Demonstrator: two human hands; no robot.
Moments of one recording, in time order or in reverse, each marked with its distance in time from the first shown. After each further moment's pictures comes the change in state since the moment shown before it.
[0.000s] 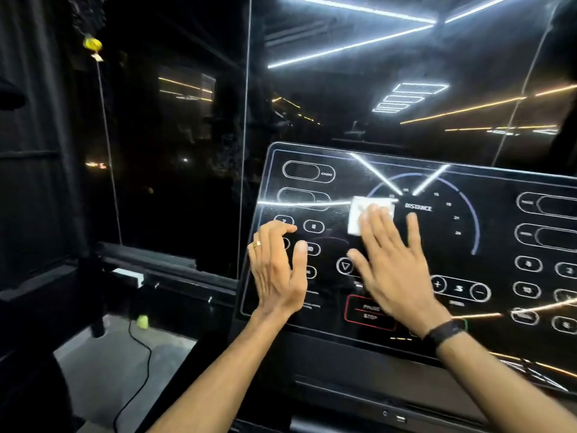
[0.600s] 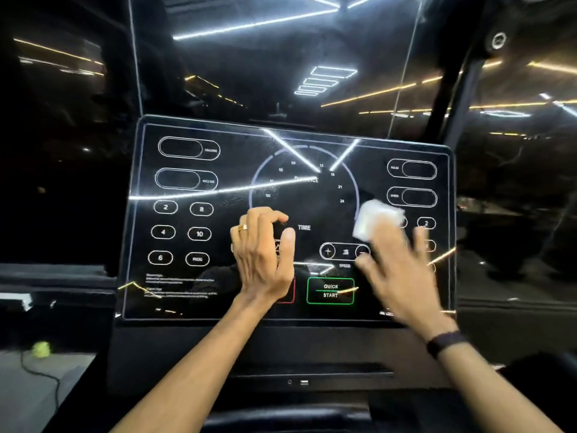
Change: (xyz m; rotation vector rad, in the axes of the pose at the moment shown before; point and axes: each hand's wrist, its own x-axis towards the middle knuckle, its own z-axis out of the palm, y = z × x) left_hand -0.040 0.074 0.097 -0.096 -0.108 0.183; right_hand -0.123 0.139 0.004 0.000 -0.097 0.278
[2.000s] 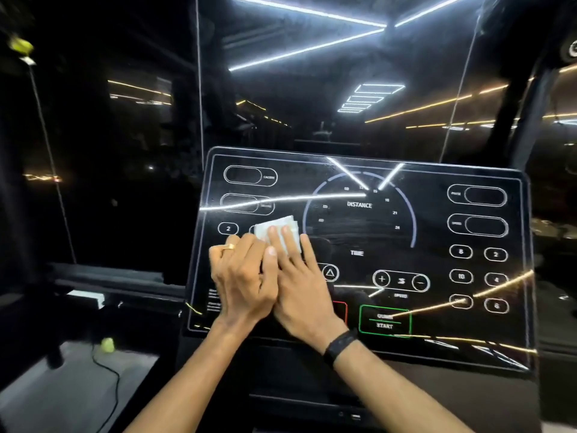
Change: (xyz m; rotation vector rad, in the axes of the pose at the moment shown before) left_hand 0.026 -0.050 -0.091 0.383 0.105 0.134; right_hand 0.062 -0.227 0.018 0.227 0.092 -0.436
